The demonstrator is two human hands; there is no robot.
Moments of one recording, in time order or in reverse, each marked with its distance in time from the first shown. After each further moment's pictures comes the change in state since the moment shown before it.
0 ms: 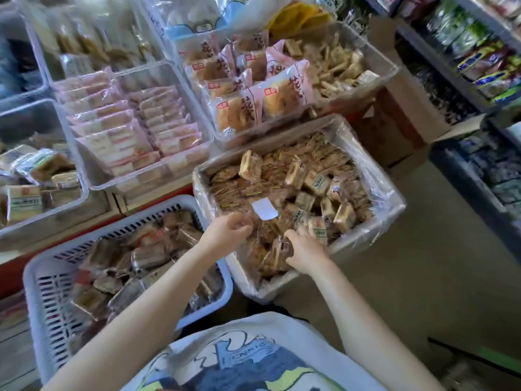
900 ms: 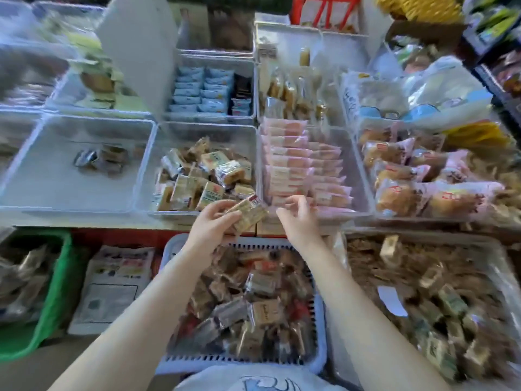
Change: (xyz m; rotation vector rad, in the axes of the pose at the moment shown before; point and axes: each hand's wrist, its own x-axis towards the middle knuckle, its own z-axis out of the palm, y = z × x) left_hand -0.104 -0.173 -0.227 -1.080 0.611 -0.164; right_hand 0.038 -0.365 -0.072 0.771 0.186 -0.386
